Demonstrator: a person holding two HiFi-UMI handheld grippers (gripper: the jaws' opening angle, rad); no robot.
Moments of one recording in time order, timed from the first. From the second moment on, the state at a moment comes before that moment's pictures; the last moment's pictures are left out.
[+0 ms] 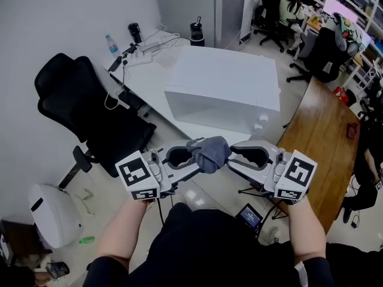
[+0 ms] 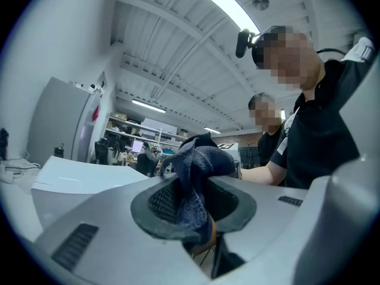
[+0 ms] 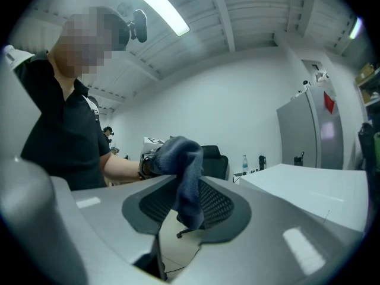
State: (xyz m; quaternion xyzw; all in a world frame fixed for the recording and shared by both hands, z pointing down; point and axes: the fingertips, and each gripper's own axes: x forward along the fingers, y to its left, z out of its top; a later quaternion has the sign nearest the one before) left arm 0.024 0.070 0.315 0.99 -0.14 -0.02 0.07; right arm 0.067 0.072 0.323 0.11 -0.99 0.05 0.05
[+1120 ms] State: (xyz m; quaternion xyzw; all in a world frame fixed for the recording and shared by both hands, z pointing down) left arm -0.204 -0.185 0.469 0.87 -0.48 0.10 0.09; right arm 0.012 -0.134 0.328 0.43 -0.90 0.00 0.07
